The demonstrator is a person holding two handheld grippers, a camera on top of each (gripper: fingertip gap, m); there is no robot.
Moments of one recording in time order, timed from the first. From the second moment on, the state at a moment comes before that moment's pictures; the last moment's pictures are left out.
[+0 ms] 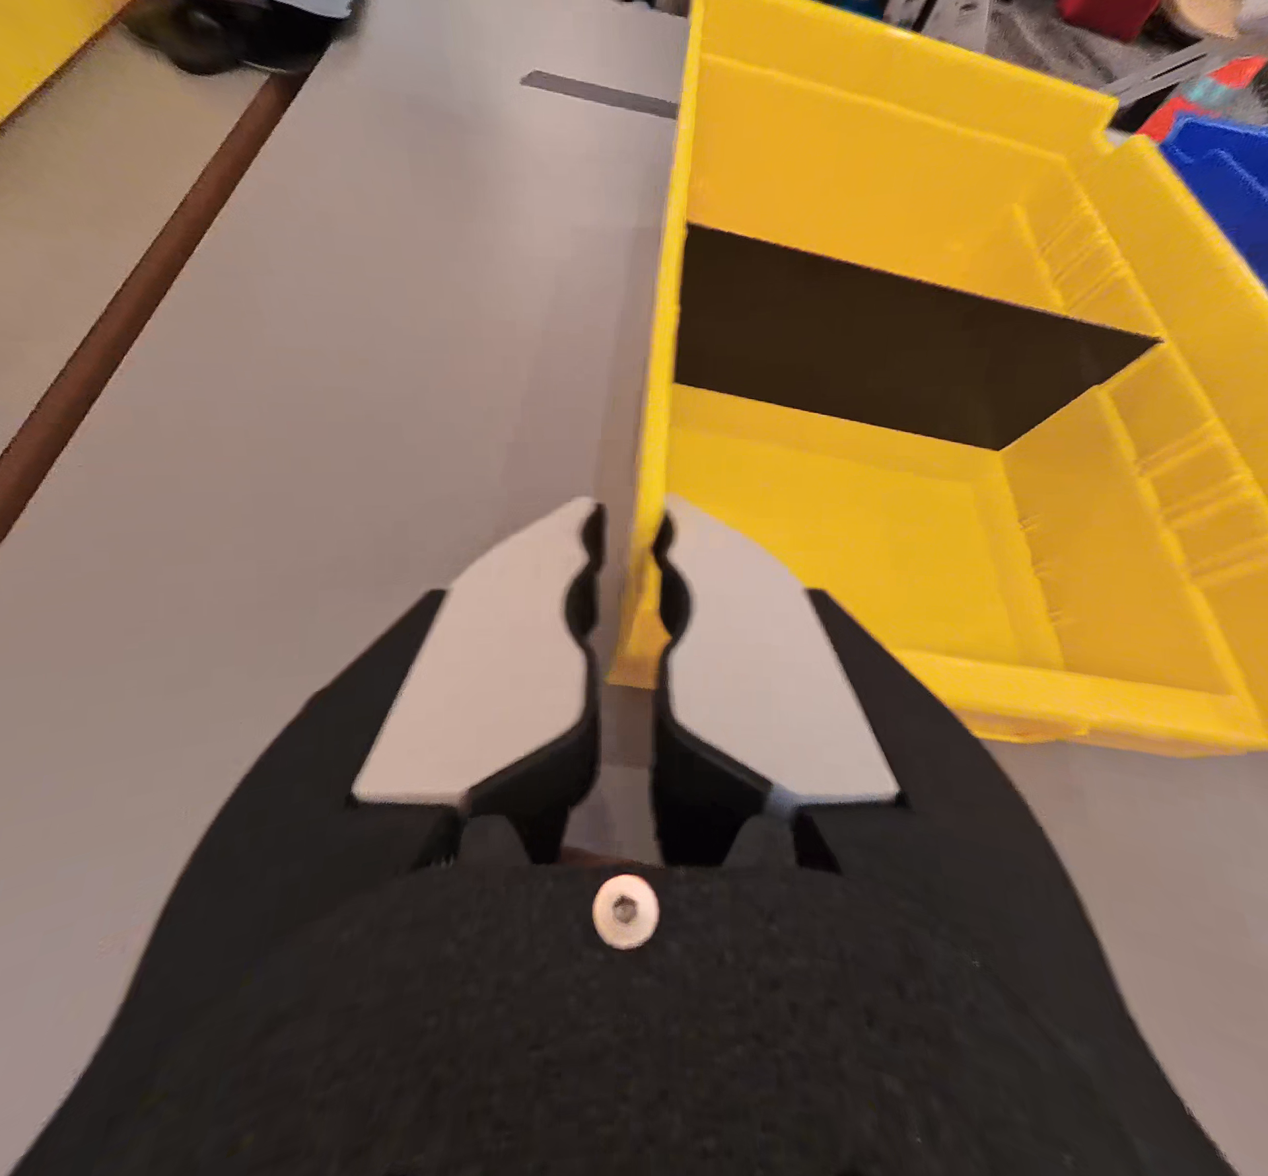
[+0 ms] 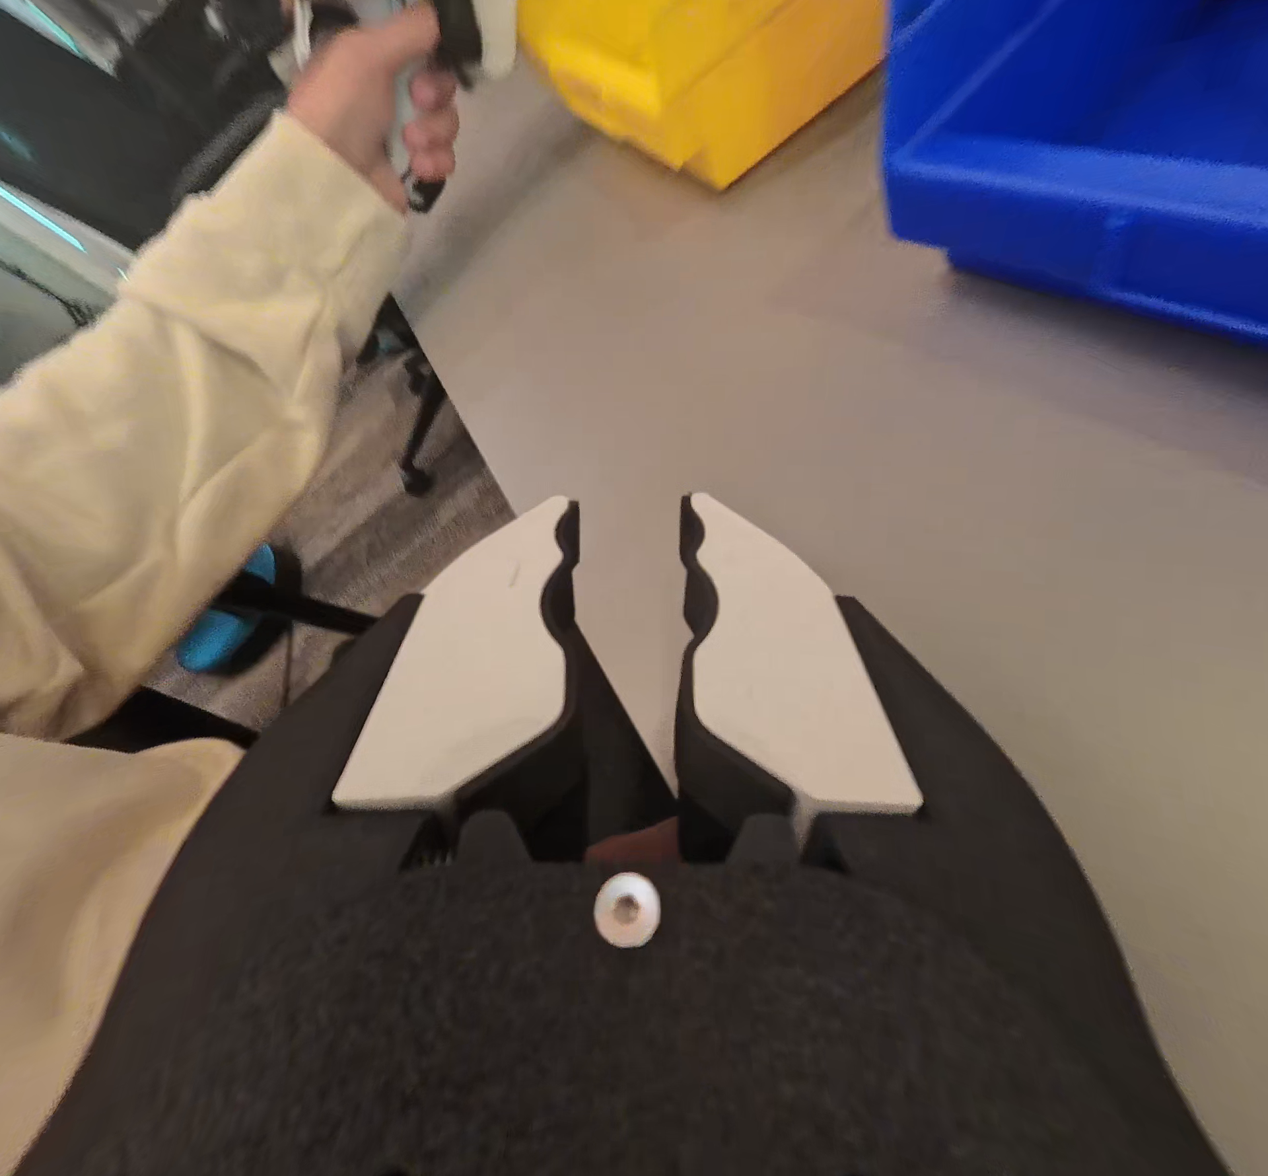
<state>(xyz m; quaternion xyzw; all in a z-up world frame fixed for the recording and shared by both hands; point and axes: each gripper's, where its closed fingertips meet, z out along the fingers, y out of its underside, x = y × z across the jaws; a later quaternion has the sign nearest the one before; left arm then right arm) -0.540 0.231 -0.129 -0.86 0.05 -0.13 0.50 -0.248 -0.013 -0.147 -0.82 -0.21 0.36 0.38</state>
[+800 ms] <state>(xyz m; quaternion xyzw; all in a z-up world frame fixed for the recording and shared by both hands) -0.493 0.057 -0.062 -0.83 0.05 -0.01 0.56 -0.307 0.081 -0.105 -0.86 -0.15 0.14 0.48</state>
